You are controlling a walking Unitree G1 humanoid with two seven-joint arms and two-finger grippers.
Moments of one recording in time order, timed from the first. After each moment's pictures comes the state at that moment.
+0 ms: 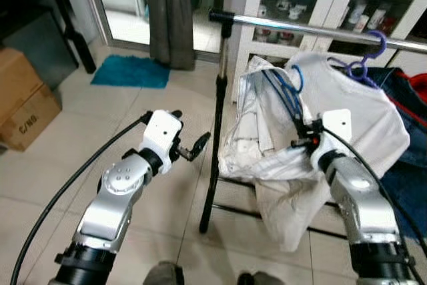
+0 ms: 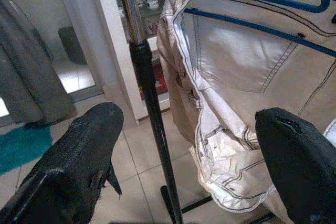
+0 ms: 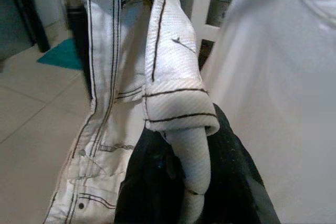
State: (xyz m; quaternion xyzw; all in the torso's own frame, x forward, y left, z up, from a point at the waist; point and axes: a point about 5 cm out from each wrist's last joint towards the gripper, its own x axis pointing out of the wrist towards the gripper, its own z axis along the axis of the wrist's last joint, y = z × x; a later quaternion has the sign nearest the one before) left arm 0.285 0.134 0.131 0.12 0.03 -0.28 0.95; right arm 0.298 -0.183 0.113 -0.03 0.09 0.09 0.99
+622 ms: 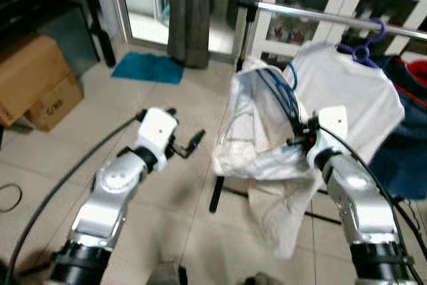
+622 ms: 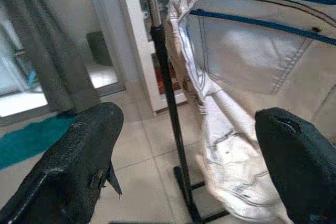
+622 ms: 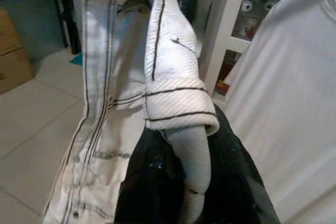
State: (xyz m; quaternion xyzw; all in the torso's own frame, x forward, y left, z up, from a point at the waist) left arm 0.288 0.142 0.134 0.13 0.02 -0.27 0.96; right arm 0.299 -0.177 0.122 -0.04 0.08 0.10 0.99
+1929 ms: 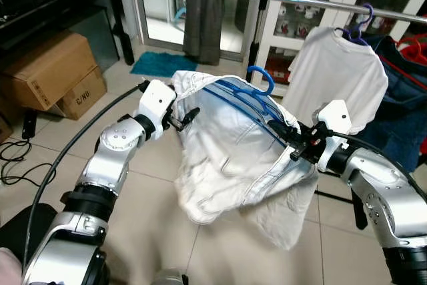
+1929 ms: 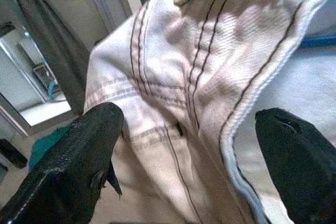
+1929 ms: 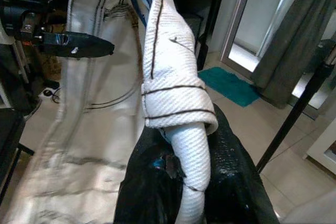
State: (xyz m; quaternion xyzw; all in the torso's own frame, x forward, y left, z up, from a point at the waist) left arm 0.351 0.158 0.146 0.18 0.01 -0.28 0.94; right arm 0.278 -0.173 0.157 -0.07 0.04 0.35 0.93
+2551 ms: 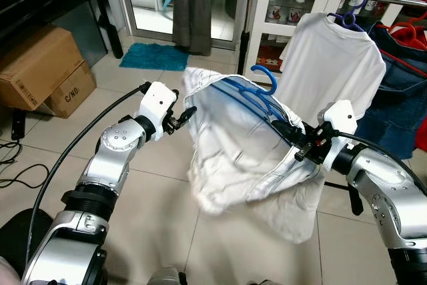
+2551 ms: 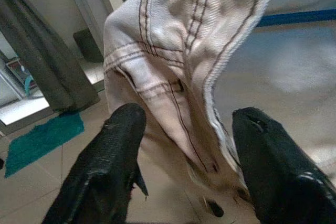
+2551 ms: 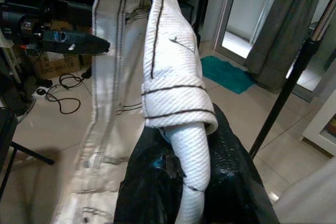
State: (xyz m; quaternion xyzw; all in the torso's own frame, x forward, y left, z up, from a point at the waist) left arm 0.351 0.158 0.140 0.18 0.02 -0.29 0.94; right arm 0.277 -0.180 0.158 -0.06 0.04 0.35 0.93
